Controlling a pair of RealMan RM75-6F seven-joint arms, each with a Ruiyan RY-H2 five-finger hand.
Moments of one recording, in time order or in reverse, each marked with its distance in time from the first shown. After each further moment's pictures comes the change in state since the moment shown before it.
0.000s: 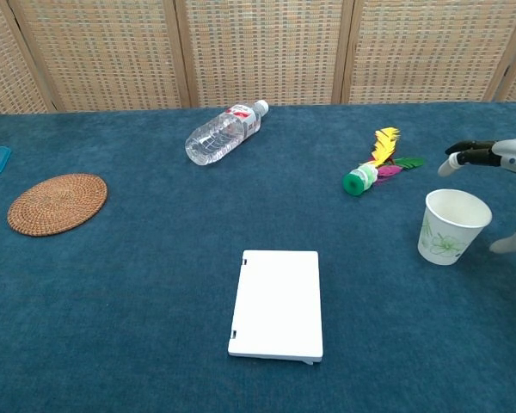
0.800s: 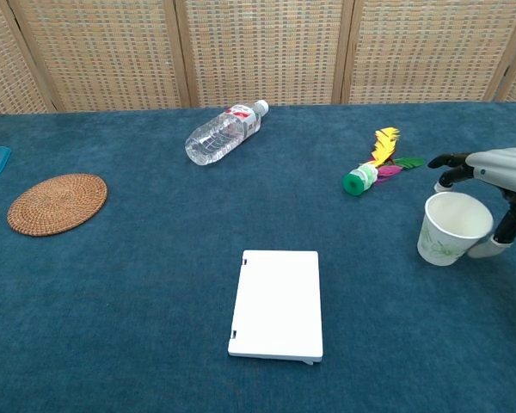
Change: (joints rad) left arm -0.006 -0.010 0.002 0.003 -0.005 -0.011 0.013; right arm 0.063 -0.077 -0.010 0.079 0.072 -0.019 -0.023
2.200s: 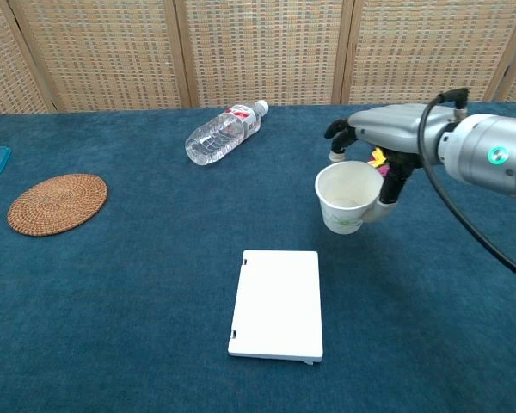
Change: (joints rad) left arm -0.011 0.015 -0.002 0.003 -0.030 -0.033 -0.041; right arm 0.250 -0.102 0.099 -0.138 0.232 0.008 -0.303
